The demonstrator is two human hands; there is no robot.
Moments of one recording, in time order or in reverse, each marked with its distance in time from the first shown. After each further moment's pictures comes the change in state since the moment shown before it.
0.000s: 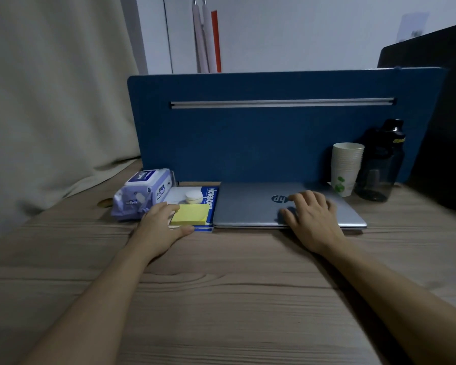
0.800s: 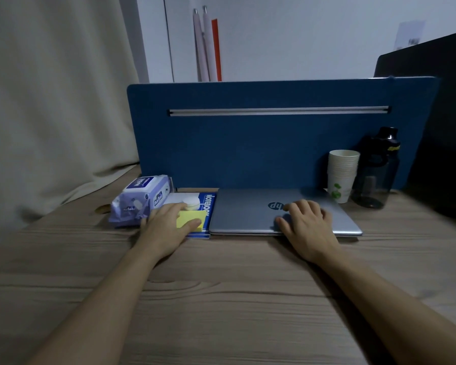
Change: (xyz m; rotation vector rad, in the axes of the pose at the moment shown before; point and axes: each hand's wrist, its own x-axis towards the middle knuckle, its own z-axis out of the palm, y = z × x) left_hand 0.008 0.024 0.004 0.133 0.048 0.048; right_hand -0.003 -0.003 -0.003 -0.009 -0.061 -0.002
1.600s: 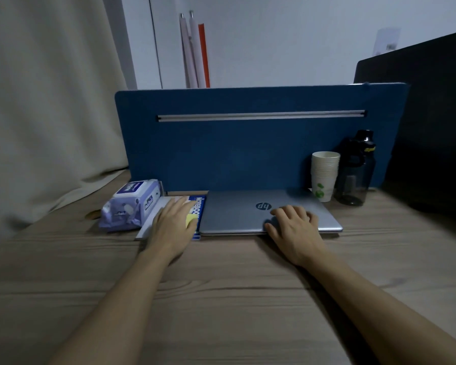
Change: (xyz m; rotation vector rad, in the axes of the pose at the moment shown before) left_hand 0.003 0.033 0.013 -0.018 0.111 0.195; right_hand -0.017 -0.007 -0.012 -0.017 0.002 -0.019
